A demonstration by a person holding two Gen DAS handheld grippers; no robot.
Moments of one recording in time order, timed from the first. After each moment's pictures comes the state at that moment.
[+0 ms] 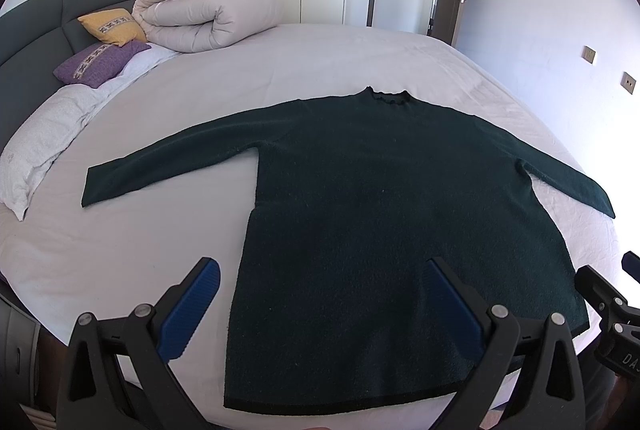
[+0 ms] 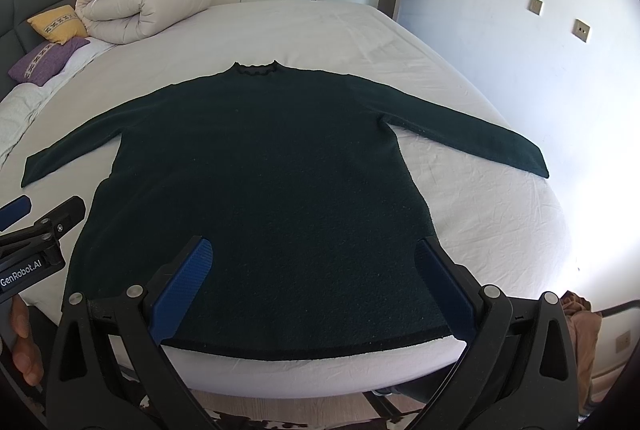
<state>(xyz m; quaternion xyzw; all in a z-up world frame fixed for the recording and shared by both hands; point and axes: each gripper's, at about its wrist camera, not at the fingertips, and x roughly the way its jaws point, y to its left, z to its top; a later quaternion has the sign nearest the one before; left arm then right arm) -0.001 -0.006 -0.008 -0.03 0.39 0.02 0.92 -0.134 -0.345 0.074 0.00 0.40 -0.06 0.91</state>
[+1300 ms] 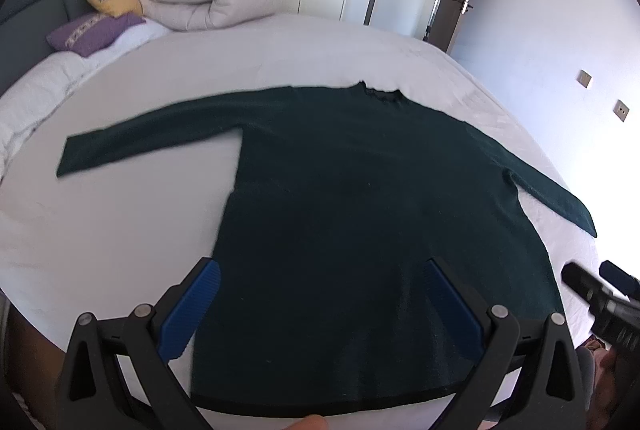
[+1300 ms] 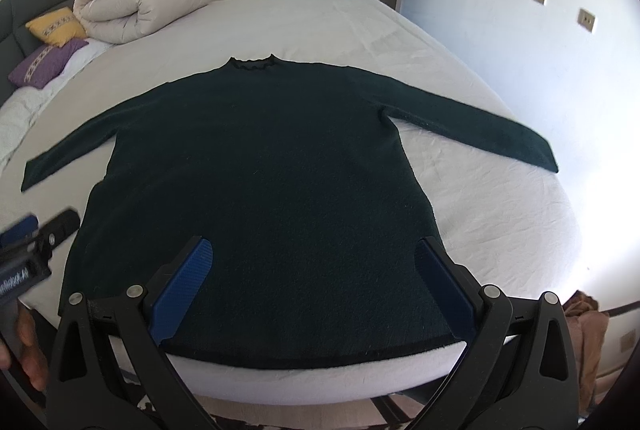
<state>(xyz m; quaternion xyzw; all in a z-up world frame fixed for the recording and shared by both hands) 0.006 0.004 -0.030 -0.09 0.41 -0.01 0.91 -0.117 -0.364 0.062 0.02 0.41 -0.05 0.91</state>
